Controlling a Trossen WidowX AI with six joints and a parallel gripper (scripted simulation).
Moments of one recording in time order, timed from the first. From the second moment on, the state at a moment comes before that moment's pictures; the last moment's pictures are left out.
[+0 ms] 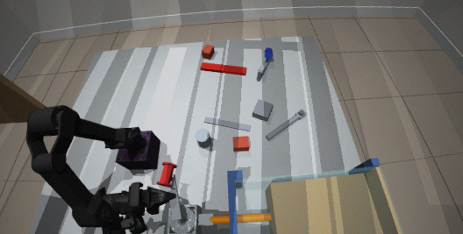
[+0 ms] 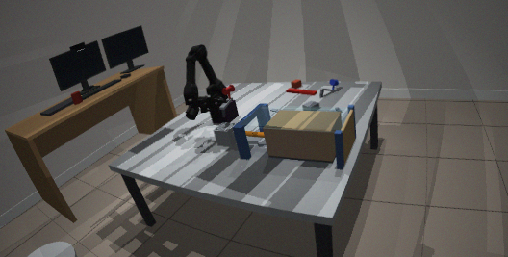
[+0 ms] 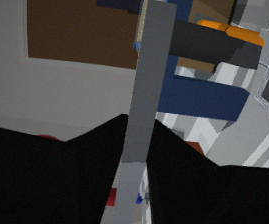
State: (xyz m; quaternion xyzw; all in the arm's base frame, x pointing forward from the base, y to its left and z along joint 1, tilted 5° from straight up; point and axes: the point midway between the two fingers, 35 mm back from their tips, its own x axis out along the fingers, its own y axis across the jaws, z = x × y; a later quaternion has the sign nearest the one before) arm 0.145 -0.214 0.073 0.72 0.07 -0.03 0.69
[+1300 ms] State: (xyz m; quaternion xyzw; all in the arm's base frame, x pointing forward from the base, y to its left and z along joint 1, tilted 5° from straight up) arm 0.137 -0.217 0.042 0.72 0.04 0.00 0.69
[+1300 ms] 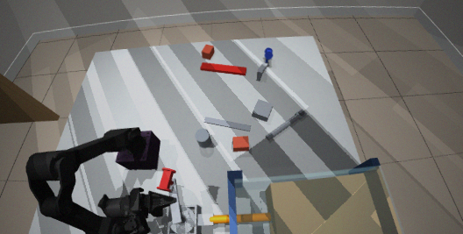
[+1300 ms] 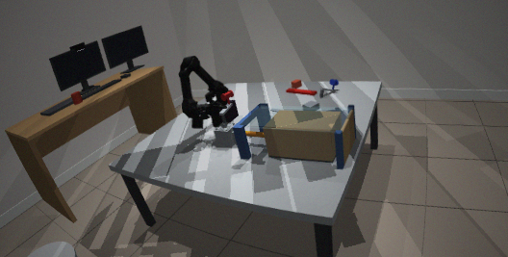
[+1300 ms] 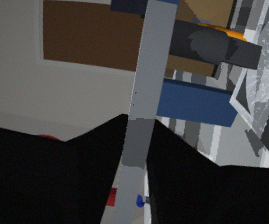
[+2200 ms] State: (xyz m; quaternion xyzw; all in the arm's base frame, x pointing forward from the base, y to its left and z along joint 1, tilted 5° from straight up) arm 0.132 -0.216 0.027 0.73 0.03 0.00 0.69
